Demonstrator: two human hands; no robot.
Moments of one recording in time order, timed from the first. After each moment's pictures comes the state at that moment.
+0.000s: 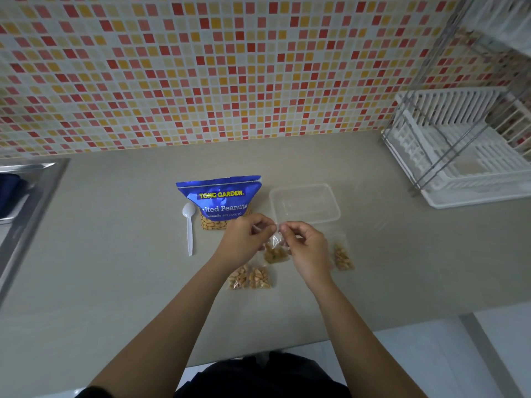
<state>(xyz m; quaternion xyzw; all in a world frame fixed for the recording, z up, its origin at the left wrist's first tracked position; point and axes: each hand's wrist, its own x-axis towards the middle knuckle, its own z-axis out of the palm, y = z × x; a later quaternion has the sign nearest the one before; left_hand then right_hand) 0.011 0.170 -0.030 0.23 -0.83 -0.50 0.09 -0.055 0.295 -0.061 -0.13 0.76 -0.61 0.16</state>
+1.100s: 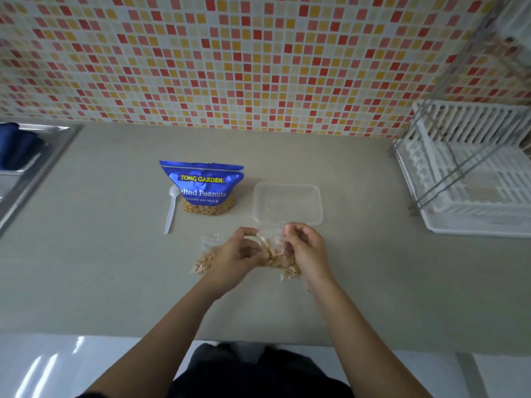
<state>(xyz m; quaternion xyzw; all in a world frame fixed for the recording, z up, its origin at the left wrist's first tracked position) 0.005 0.253 -0.064 0.32 -0.66 -0.67 0.09 -0.115 0.350 -0.075 -0.07 0.66 -0.67 0.32</state>
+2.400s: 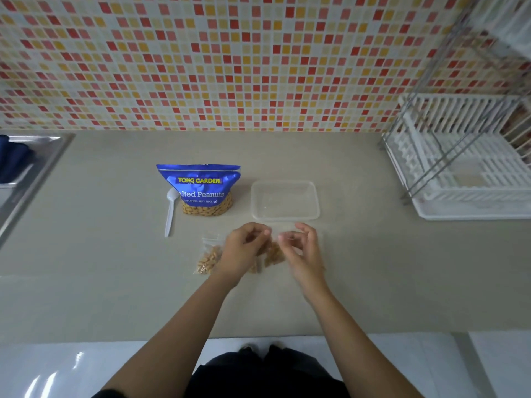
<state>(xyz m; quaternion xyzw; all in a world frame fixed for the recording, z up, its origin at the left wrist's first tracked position) -0.015 0.254 -0.069 0.35 -0.63 -0.68 0.15 -0.086 0.364 -0.087 -0.13 0.71 -0.65 0.23</state>
